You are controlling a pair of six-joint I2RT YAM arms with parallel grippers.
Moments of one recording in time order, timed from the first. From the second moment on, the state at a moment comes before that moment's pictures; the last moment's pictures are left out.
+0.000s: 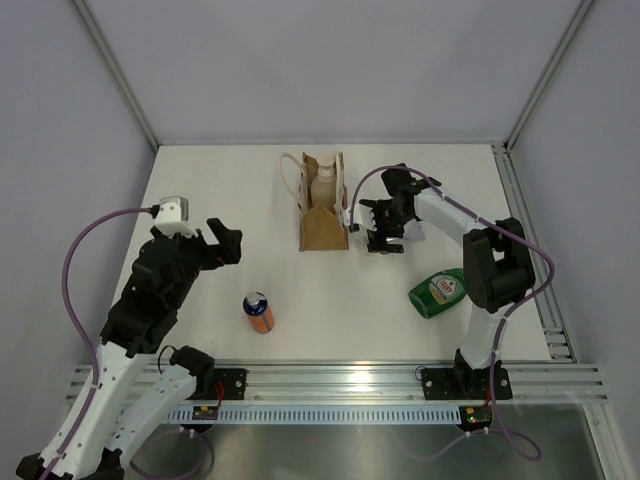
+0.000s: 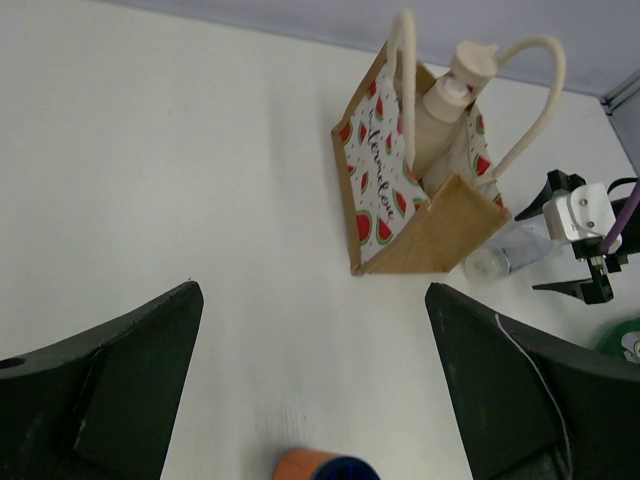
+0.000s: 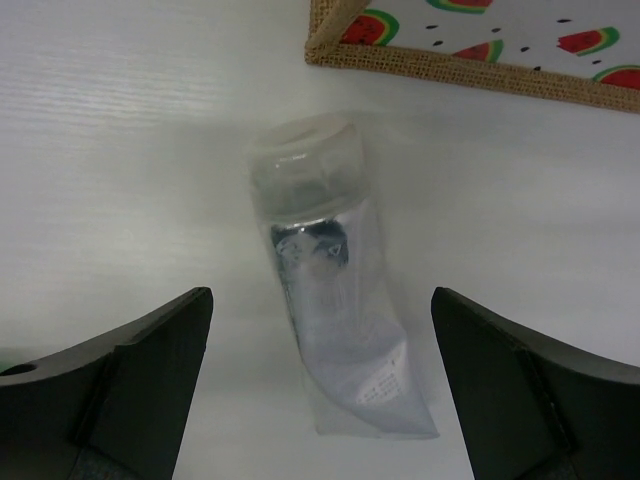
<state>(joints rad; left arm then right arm) -0.41 0.60 0.87 -0.50 -0.21 -0.35 0.37 1.86 1.40 -0.78 -0.39 -1.32</state>
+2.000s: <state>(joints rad) -0.41 0.43 0.73 -0.65 -0.29 -0.51 0.43 2.05 2.15 -0.13 -1.16 0.30</state>
